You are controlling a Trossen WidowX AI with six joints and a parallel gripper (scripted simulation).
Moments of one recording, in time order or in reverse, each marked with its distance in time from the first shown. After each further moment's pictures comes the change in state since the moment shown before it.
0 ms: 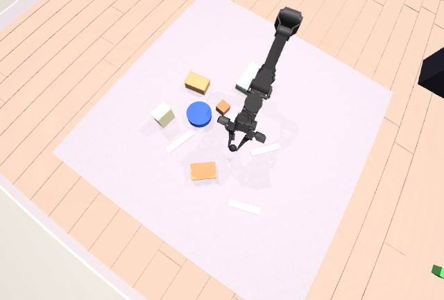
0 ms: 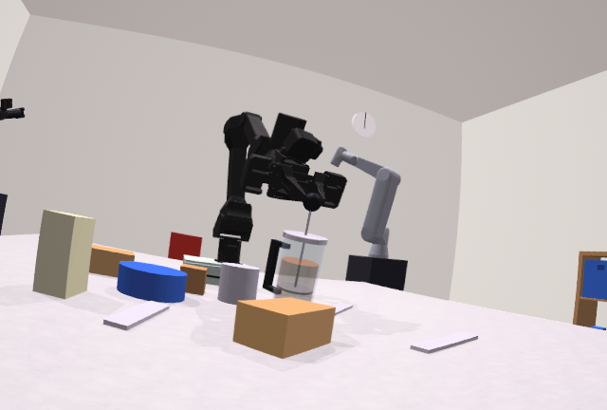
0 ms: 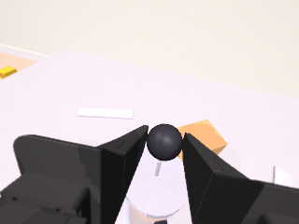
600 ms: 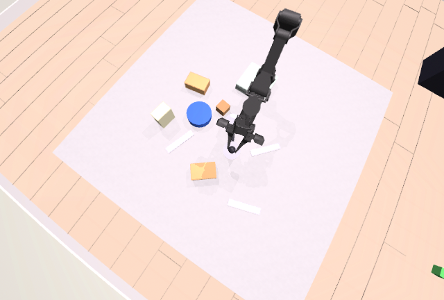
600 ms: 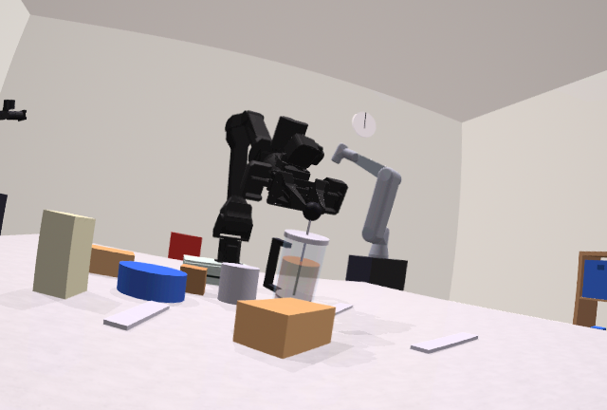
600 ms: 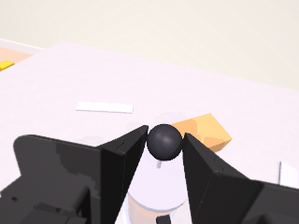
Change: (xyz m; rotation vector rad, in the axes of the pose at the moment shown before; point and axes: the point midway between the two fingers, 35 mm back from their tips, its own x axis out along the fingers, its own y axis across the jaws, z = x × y) arm 0.009 0.000 -0.008 0.000 0.030 0.001
